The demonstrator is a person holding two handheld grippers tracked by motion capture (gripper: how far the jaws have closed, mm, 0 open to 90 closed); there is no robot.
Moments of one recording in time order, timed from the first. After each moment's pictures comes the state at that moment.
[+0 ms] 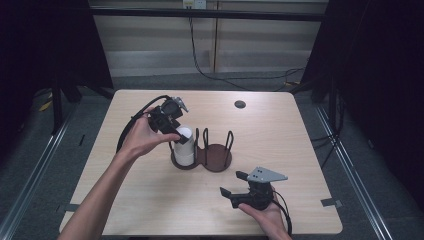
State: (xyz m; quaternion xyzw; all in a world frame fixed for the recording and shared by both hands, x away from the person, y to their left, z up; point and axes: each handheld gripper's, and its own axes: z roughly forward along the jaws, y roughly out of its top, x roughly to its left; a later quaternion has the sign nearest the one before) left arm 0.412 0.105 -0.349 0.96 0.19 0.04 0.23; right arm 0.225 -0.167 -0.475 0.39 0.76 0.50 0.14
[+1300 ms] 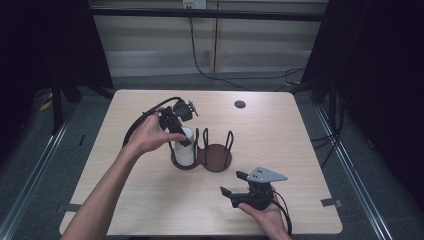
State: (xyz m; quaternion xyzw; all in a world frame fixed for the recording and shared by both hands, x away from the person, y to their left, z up) left arm 0.414 0.079 -0.352 0.97 0.17 0.04 0.15; right arm 0.225 -0.167 -0.476 0.39 0.76 0.50 0.14
